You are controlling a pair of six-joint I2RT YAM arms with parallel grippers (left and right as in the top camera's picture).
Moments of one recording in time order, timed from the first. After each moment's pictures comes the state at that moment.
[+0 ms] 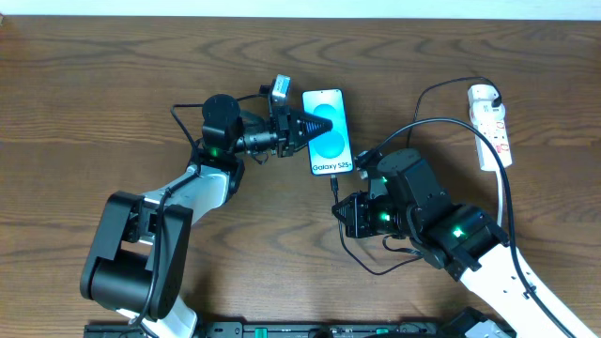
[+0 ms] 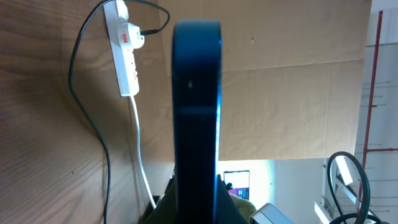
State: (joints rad) left arm -0.28 1.78 0.83 0.91 1.13 -1.41; right arm 0.62 1.12 0.91 -0.68 -0.37 0.62
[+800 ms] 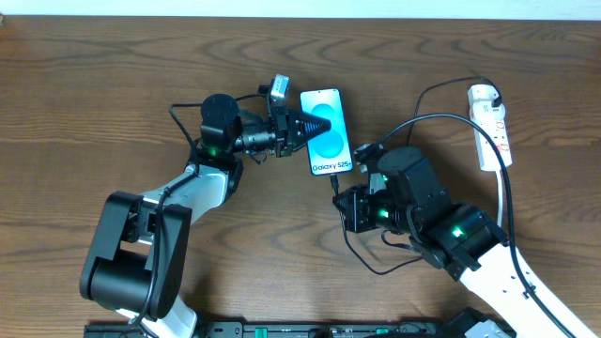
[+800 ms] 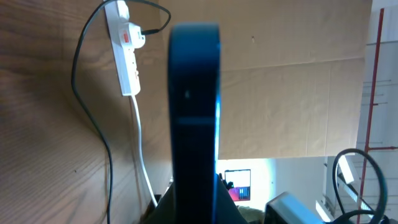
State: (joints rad) left arm -0.27 1.78 0.83 0.91 1.14 -1.40; right arm 0.62 1.12 0.91 -0.61 -0.29 0.57
